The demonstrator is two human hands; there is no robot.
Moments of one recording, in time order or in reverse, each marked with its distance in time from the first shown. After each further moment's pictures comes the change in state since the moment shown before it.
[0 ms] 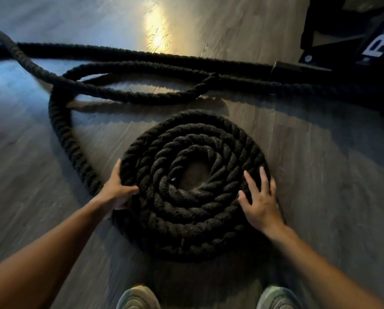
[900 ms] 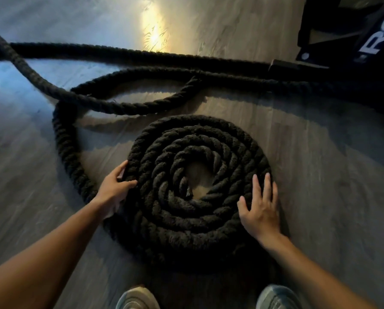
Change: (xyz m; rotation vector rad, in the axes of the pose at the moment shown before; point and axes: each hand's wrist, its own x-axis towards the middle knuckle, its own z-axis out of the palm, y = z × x) left_hand 0.009 0.006 0.004 -0.102 0.044 0.049; right_hand -0.021 -0.012 0.007 -0.018 0.123 0.095
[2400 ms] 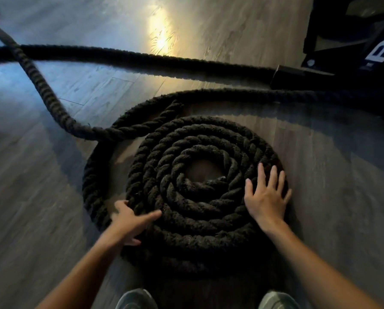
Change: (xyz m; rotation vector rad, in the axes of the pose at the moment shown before) left_hand -0.055 -0.050 0.029 0.191 0.054 -0.320; right_hand 0.044 -0.008 -0.005 -0.173 0.081 0.109
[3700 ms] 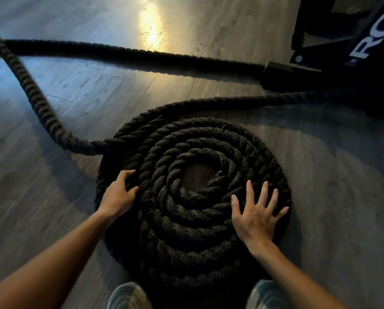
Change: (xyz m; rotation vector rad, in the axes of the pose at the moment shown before) left_hand 0.020 0.043 -0.015 0.392 0.094 0.445; right_hand -0.067 0.008 -0.001 -0.118 -0.072 0.044
